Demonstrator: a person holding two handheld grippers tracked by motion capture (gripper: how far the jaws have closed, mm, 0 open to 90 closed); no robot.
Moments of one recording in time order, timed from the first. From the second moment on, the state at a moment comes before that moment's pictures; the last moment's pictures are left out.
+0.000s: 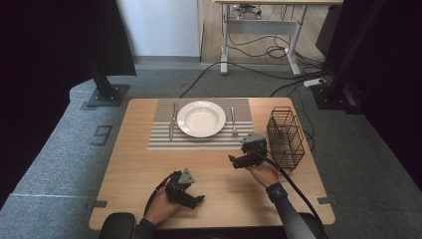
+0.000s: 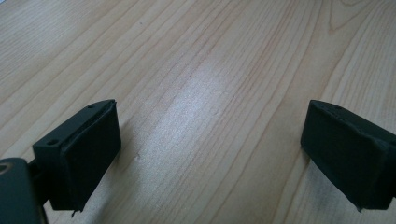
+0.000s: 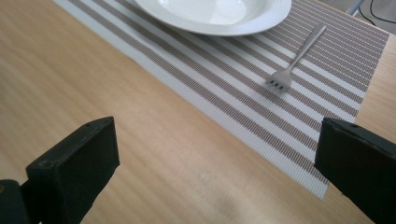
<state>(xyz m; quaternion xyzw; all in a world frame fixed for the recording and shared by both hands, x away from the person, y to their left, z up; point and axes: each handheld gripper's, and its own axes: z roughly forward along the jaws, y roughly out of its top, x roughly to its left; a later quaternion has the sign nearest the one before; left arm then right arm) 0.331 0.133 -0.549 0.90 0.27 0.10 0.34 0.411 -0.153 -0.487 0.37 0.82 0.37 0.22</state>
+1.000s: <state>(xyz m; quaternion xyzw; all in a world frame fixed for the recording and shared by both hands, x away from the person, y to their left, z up) 0.331 0.133 -0.549 0.89 0.27 0.10 0.34 0.338 -0.198 -0.556 0.37 0.84 0.36 0.17</state>
